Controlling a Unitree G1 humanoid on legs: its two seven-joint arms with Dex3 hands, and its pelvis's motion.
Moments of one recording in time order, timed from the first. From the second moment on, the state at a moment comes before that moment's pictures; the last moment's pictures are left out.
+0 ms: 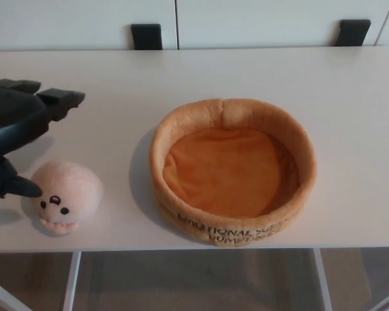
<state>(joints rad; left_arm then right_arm) -0.32 0.96 -0.25 -0.23 0.65 0.19 -0.63 0.16 -0.56 -0.06 1.32 -0.18 -0.21 0.12</state>
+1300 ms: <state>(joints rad) -0.27 0.80 -0.42 -0.10 0.90 0.30 -0.68 0.18 -0.56 -0.05 1.31 -0.17 -0.20 0.13</state>
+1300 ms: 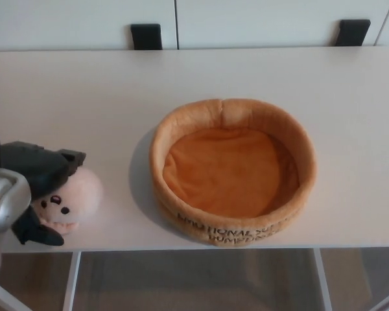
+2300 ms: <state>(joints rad) -0.22 0.69 -0.41 0.02 0.96 0.19 -0.25 0.17 -0.56 -0.05 1.32 -0.17 -0.21 0.13</state>
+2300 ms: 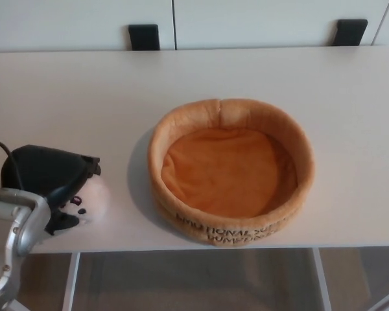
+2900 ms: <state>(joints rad) -0.19 0.64 -0.34 0.16 0.90 0.00 0.09 0.17 -0.56 -0.05 1.32 -0.16 -0.21 0.14</state>
